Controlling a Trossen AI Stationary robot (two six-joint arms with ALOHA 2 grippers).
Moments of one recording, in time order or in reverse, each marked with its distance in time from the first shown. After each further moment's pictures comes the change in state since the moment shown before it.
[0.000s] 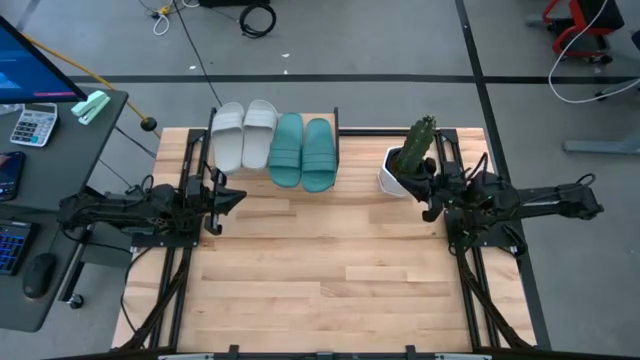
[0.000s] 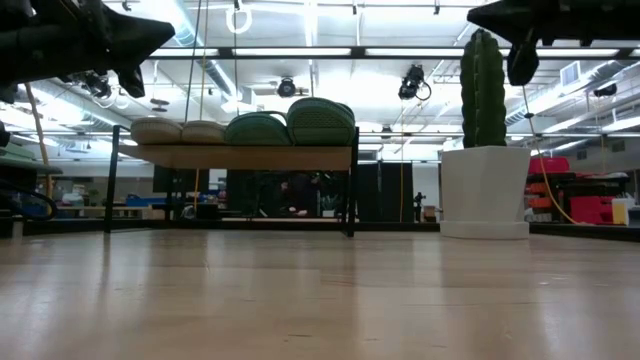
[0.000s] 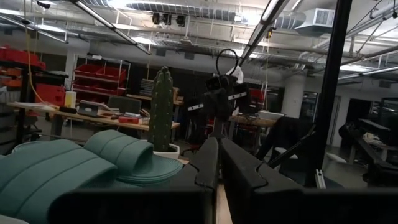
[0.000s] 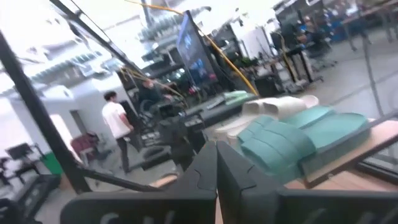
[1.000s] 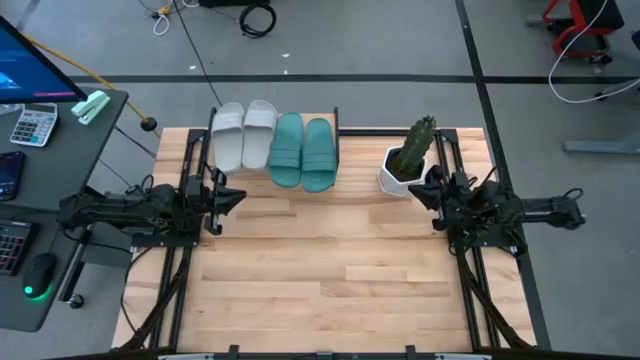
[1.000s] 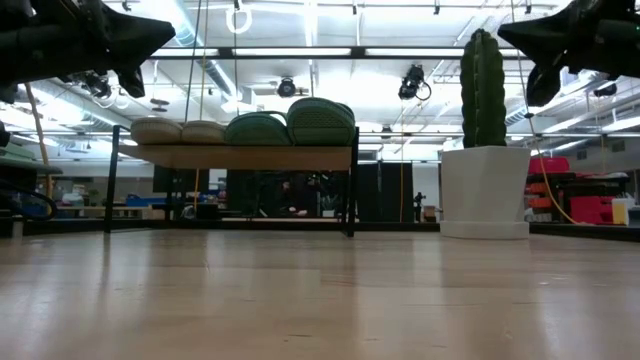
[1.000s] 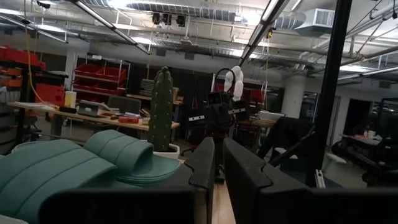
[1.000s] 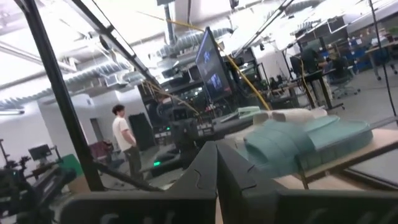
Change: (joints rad) left arm 0.000 0.000 0.000 0.000 0.000 -0.001; right arm -0.001 -0.343 -0.250 0.059 -0.069 -0.080
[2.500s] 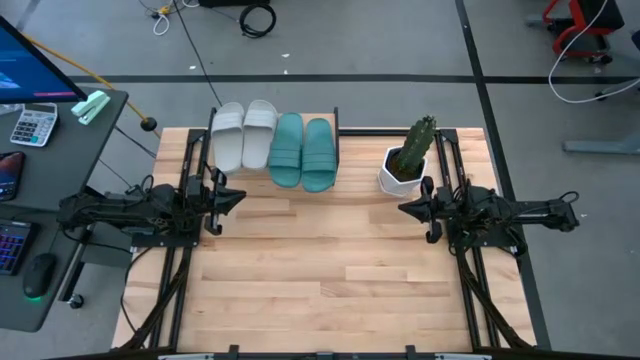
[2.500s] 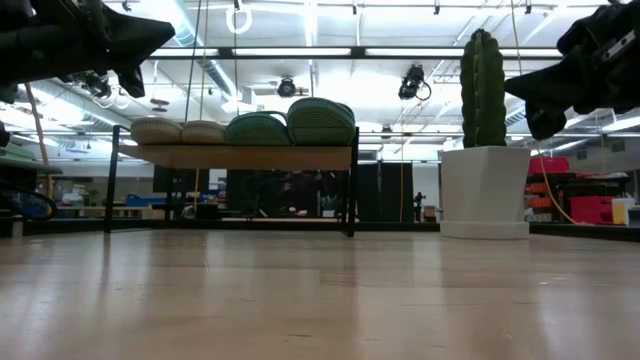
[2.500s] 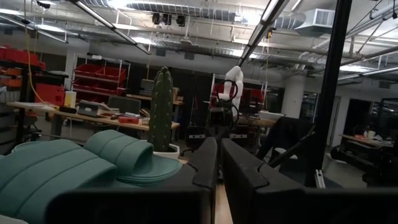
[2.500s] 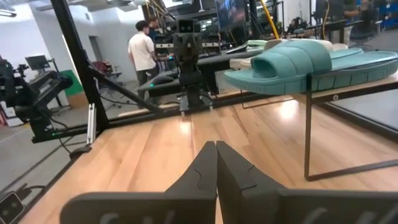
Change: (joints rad) left arm 0.000 0.000 0.000 0.000 0.000 0.000; right arm 0.000 -0.099 -0.047 -0.353 -0.122 -0.113
